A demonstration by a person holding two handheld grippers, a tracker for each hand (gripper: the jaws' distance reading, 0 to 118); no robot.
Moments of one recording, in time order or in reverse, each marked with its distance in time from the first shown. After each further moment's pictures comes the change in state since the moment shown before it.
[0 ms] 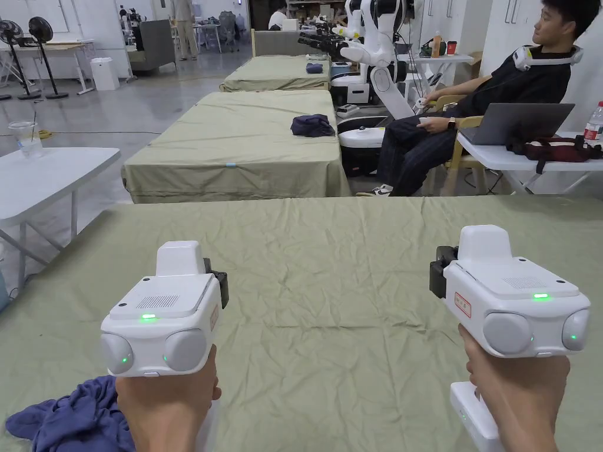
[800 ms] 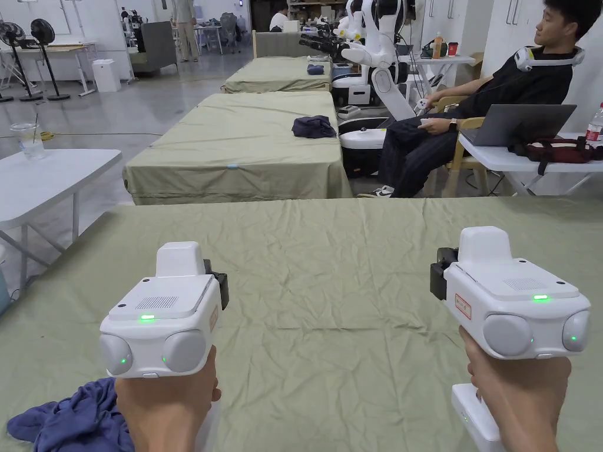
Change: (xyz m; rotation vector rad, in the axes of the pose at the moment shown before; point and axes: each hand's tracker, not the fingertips) left arm -0.001 0.002 -0.002 -0.003 -0.002 0.001; right arm -0.001 0.001 -0.002 -0.002 -0.001 0.007
